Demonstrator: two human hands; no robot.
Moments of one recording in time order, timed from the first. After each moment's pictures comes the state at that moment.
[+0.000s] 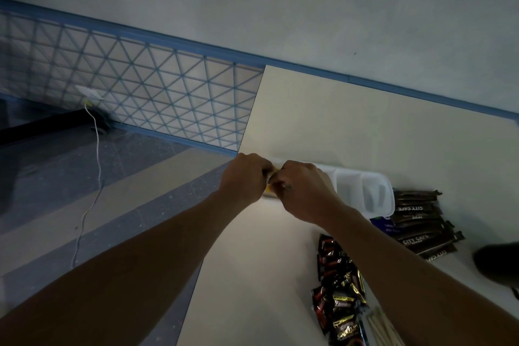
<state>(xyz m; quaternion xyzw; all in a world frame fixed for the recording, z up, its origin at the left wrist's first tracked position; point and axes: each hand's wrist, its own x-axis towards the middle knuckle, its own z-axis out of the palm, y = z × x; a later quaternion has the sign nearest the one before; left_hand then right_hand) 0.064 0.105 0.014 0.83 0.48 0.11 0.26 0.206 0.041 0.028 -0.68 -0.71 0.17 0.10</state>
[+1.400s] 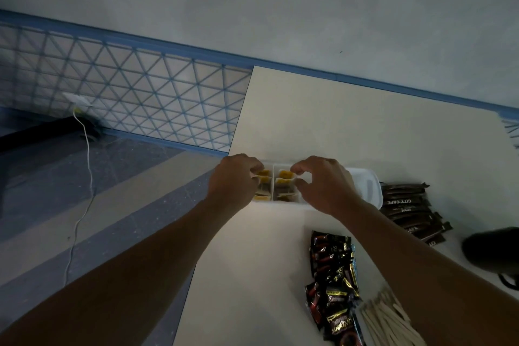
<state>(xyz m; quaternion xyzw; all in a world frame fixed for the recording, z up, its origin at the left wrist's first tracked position) 0.060 0.097 0.011 0.80 0.51 0.17 0.28 0.251 0.028 0.033 -0.76 -0.61 0.18 0.11</state>
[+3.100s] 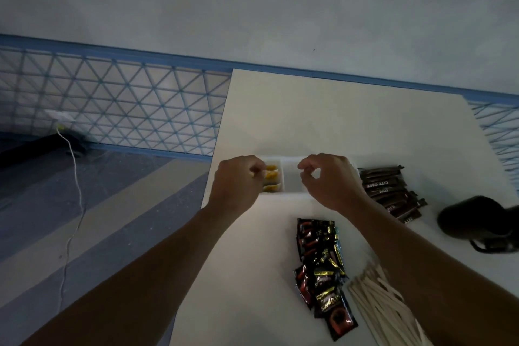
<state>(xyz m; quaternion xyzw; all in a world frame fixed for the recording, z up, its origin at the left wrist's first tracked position) 0.083 0.063 0.027 0.79 0.47 0.25 0.31 0.276 -0.015 0.045 -0.80 -0.56 0.14 0.18</state>
